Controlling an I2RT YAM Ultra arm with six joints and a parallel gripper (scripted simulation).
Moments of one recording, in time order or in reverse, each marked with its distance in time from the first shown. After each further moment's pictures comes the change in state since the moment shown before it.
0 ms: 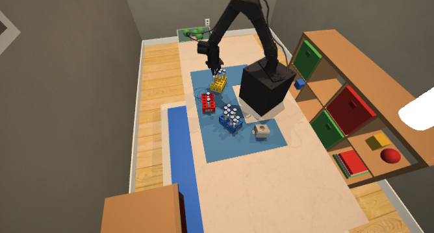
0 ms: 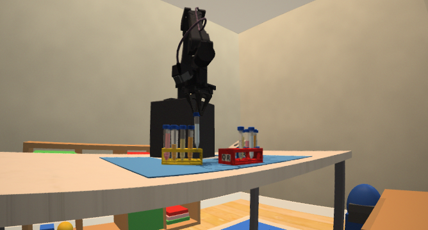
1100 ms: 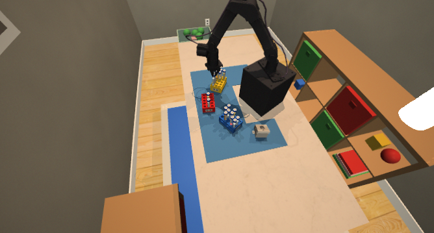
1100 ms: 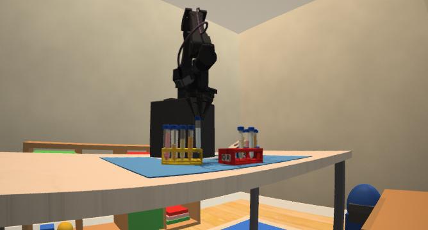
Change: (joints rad) arm 0.010 0.050 0.016 0.027 0.000 0.011
